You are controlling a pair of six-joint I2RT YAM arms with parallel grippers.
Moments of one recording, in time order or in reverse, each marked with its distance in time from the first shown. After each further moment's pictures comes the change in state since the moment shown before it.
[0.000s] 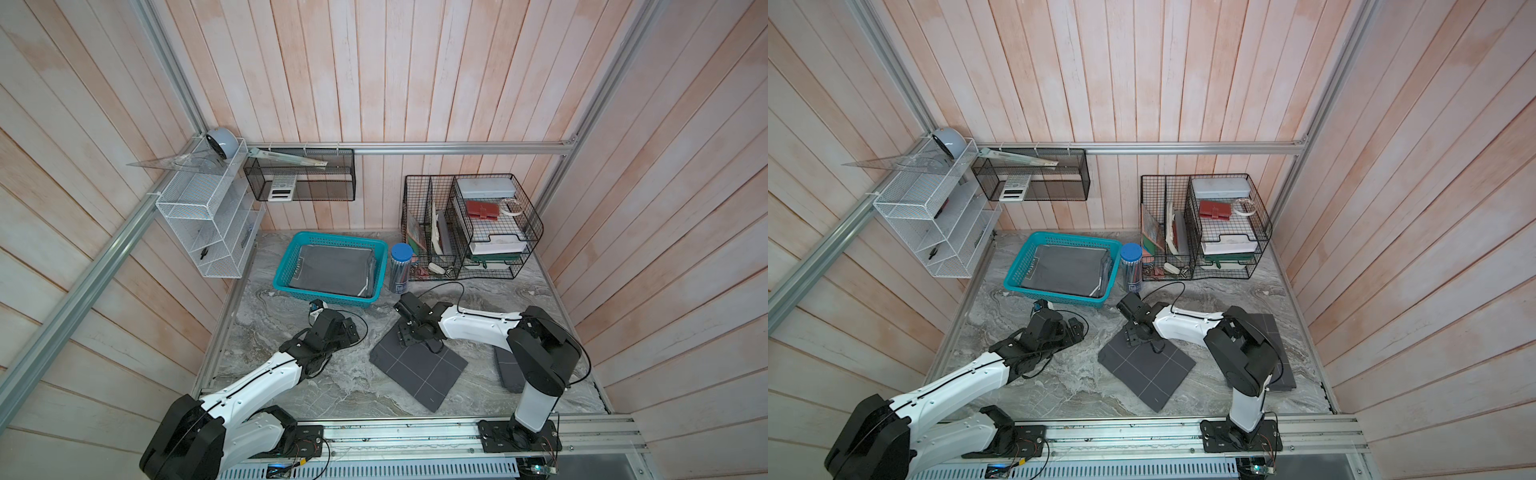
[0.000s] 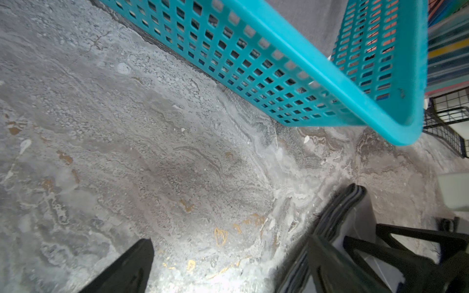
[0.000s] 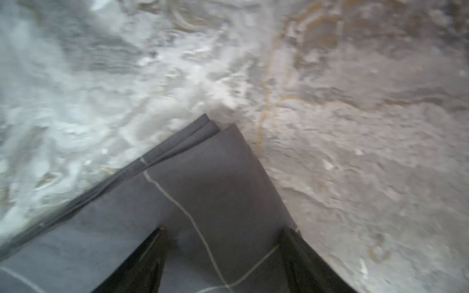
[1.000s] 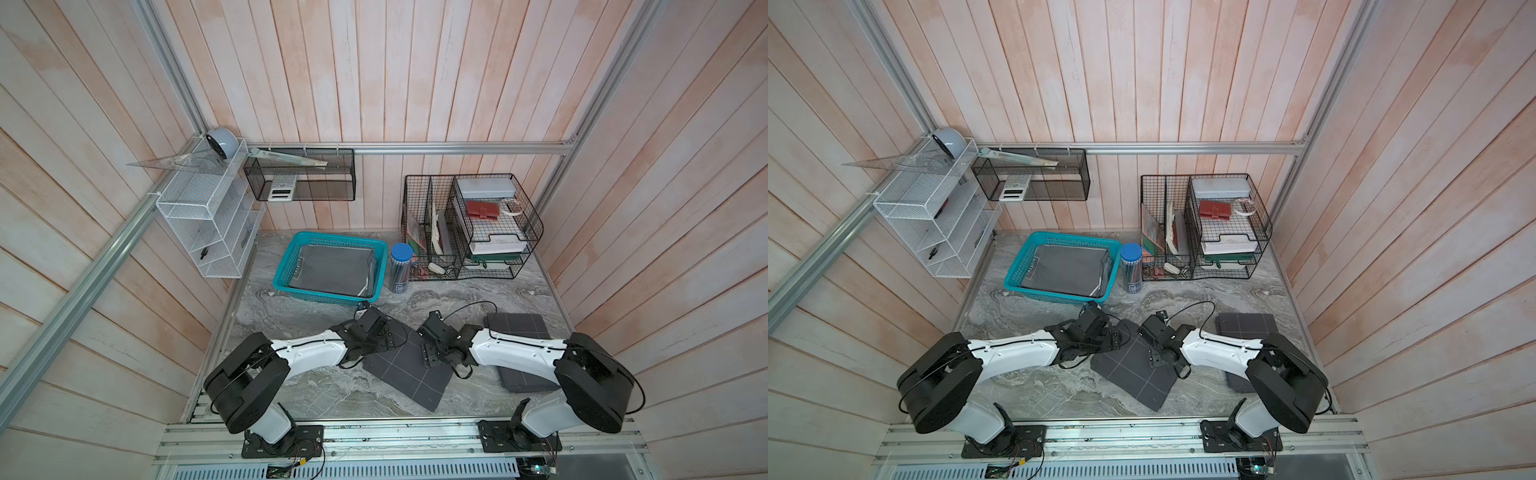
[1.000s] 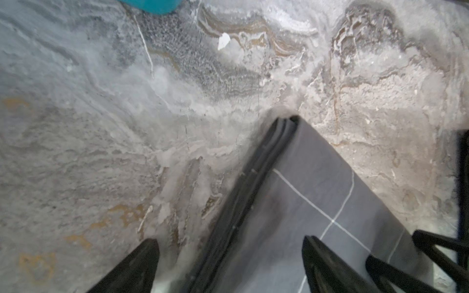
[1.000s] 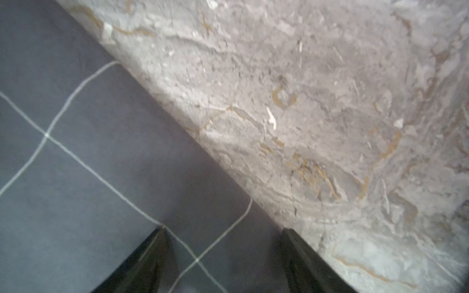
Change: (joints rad) left arm -0.233 0.442 0.230 0.073 0.102 -0.012; right arm -0.002 -0.282 -0.320 -0.046 0.109 0.174
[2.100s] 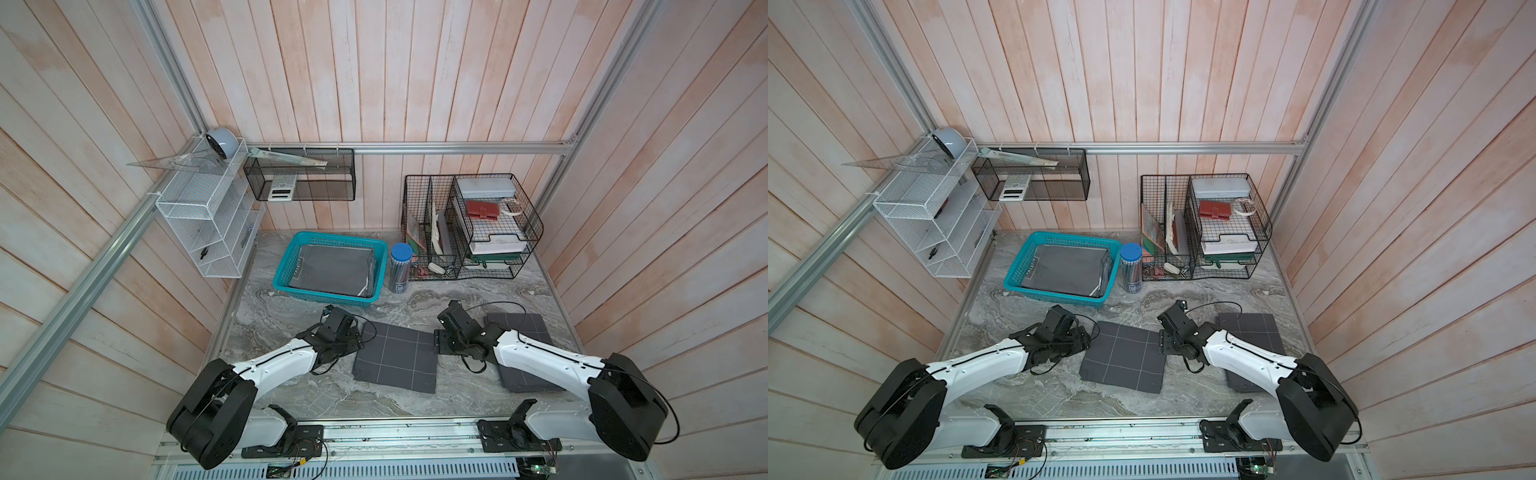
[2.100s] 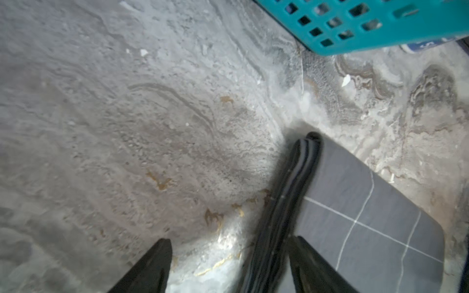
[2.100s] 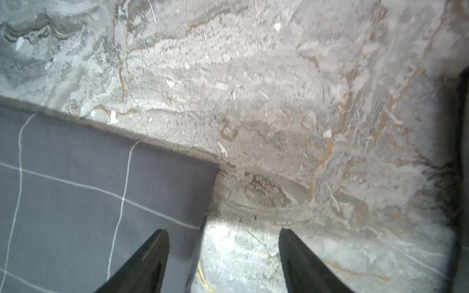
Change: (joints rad) left arm 0.212 -0.206 -0.178 -0.055 0.066 -0.002; right arm -0.147 -0.245 -0.127 0.054 -0.104 0.074
